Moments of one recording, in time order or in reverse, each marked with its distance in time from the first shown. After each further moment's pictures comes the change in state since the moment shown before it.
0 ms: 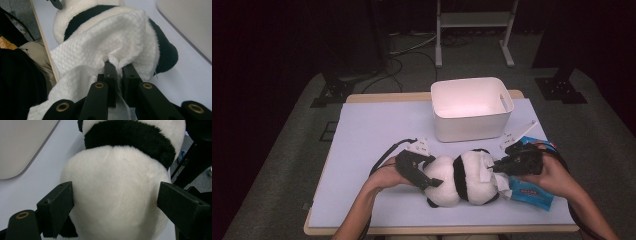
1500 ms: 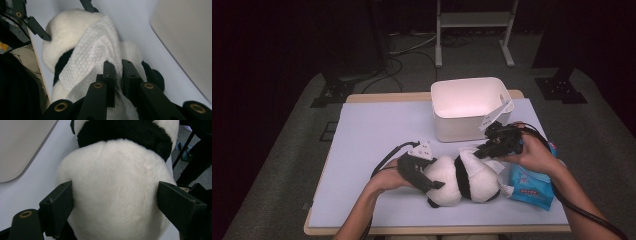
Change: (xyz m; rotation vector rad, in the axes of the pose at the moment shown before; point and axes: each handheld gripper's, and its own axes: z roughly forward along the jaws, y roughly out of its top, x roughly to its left) left arm -0.007 0.000 0.006 -0.007 0.012 0.029; right arm -0.015 0.061 0.014 0.081 -0.012 -0.040
